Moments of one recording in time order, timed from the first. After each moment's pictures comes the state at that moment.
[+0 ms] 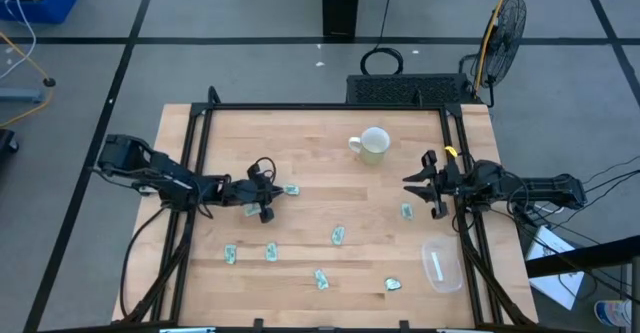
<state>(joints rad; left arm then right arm) -0.07 1.47 0.24 0.60 -0.33 -0.19 -0.03 0.10 0.01 0.26 -0.07 0.03</state>
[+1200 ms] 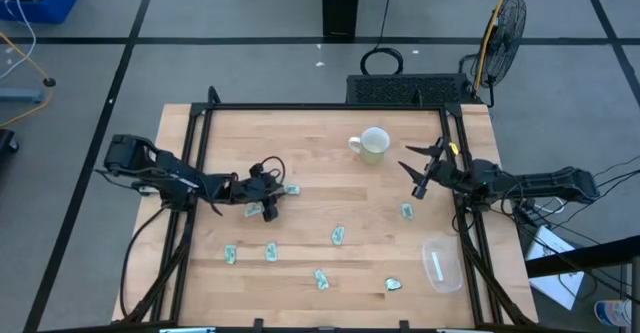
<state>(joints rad) -0.04 1.55 0.32 0.48 -0.31 -0.21 -0.03 0.32 0.02 0.52 0.37 -0.43</state>
